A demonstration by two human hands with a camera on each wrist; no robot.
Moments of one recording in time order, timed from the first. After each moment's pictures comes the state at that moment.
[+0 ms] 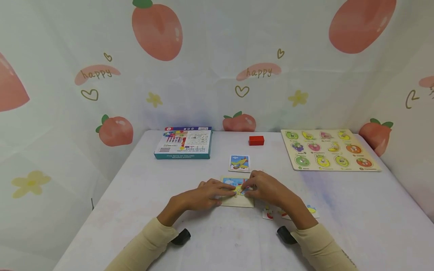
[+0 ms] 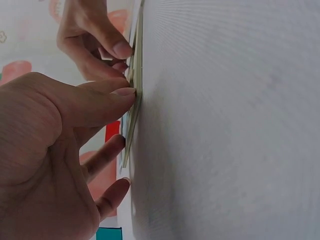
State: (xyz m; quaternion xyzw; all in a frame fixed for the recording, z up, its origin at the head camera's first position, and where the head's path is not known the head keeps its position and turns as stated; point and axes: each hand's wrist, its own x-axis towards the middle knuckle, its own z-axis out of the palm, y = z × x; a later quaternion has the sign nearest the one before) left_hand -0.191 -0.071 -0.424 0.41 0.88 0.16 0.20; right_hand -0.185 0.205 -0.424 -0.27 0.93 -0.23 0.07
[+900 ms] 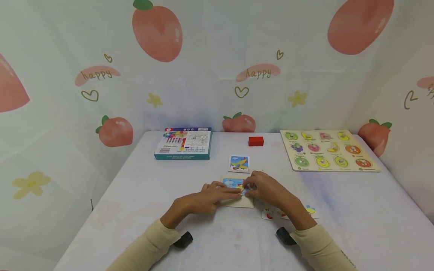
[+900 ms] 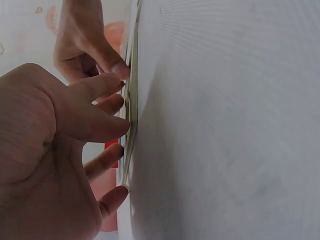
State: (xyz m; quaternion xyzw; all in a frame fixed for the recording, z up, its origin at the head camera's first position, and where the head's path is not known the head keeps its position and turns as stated) left_hand -0.188 -0.061 -0.434 0.42 0.87 0.16 0.20; right_hand -0.184 0.202 -0.423 -0.24 0.94 -0.24 0.07
